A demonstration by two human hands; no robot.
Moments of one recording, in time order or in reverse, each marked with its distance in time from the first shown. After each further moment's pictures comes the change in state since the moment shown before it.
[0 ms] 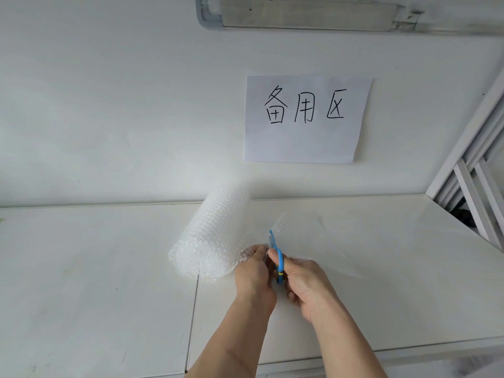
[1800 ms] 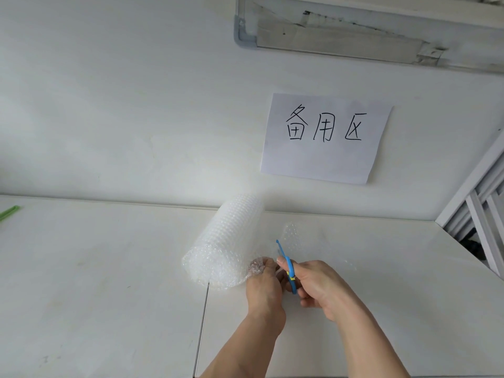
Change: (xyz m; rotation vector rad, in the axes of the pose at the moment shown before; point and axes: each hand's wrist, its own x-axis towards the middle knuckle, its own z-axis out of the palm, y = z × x) left_hand 0.013 -0.012 -0.005 0.017 -0.048 0.071; right_hand 0.007 -0.029 -0.010 -0.375 -0.099 -0.031
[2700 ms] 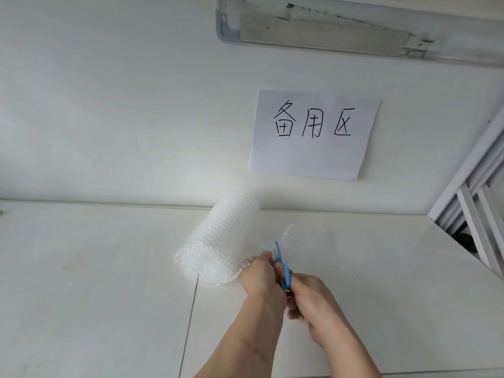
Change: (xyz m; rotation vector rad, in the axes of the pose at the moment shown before) left_hand 0.008 0.013 0.029 -0.295 0.169 -0.186; right_hand -0.013 0.030 0.007 0.267 -0.005 -0.081
